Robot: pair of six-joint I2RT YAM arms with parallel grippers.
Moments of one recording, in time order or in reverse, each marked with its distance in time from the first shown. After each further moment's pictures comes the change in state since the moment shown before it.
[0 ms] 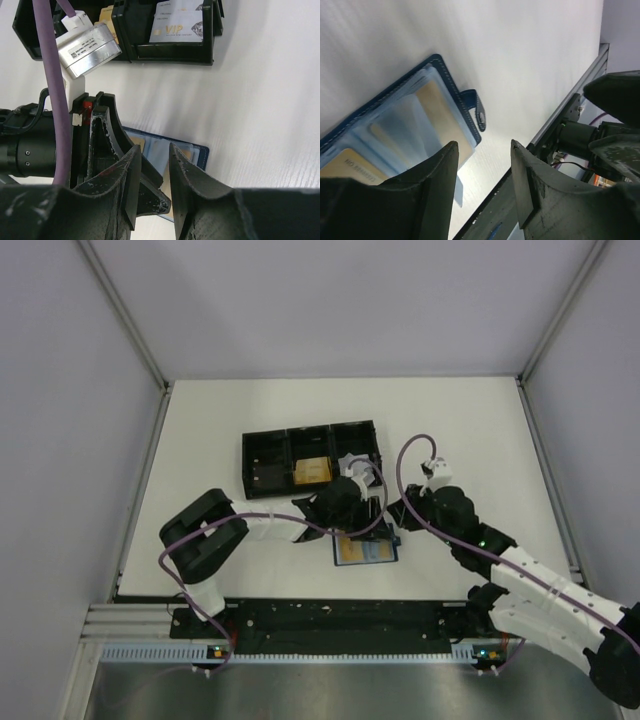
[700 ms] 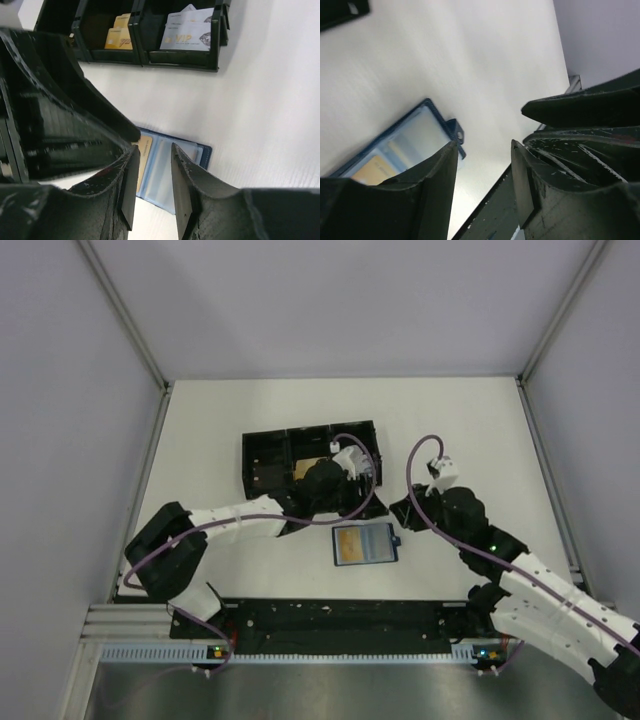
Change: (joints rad) left arm 0.037 -0.165 0.033 -0.021 -0.037 0.088; right arm 0.000 -0.109 0.029 -0.090 -0.004 -0.028
